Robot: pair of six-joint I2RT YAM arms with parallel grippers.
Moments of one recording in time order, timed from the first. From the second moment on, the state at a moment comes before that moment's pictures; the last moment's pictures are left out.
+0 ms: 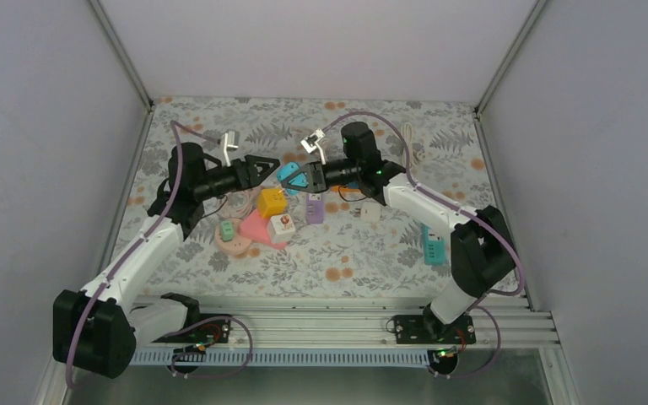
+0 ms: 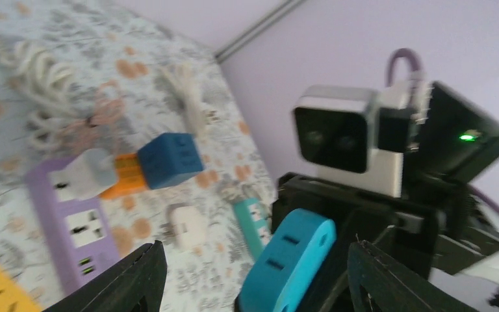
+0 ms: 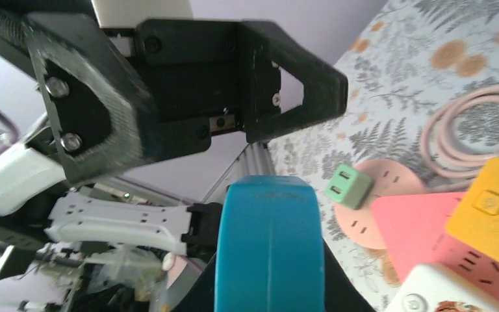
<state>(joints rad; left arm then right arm) -0.26 1.10 0.78 0.03 0.73 -0.77 0.62 1.64 1.21 -0.01 -1.00 0.56</state>
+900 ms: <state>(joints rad) -0.32 1.12 0.76 0.20 1.01 -0.82 0.62 1.61 1.16 0.17 -1.23 0.69</state>
